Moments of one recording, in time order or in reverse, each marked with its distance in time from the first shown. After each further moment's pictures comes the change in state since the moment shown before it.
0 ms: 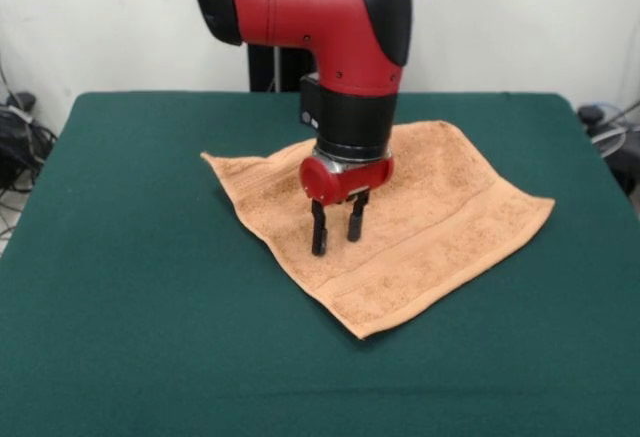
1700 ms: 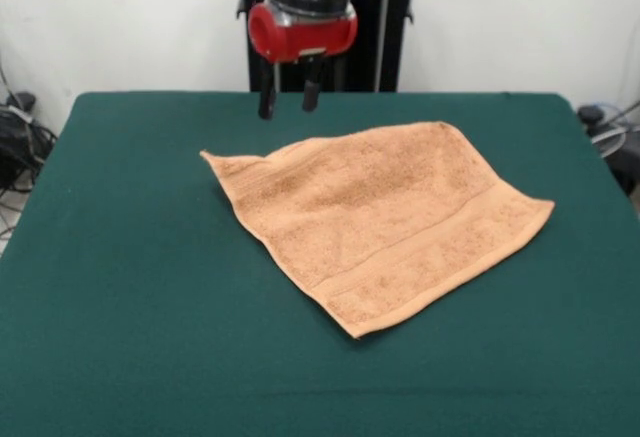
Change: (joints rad) arm -0.086 -0.403 0.021 0.212 0.005 0.350 0.000
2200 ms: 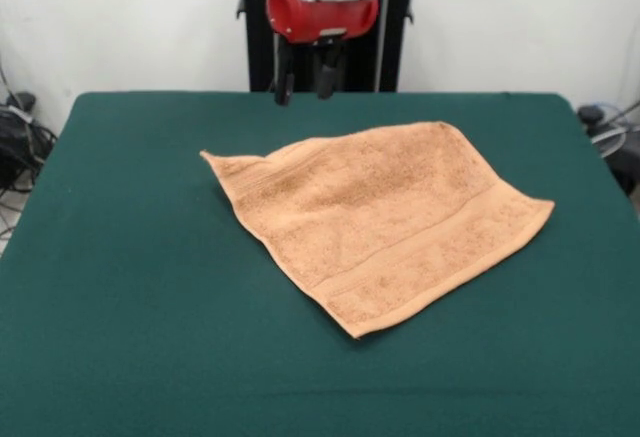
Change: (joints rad) arm 0.046 -0.047 -0.004 0.004 0.000 0.000 0.000
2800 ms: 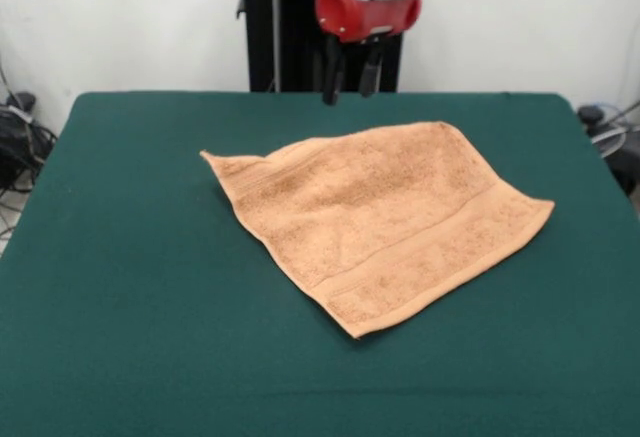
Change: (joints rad) arm 0.090 -0.009 -0.008 0.008 0.000 -0.002 0.000
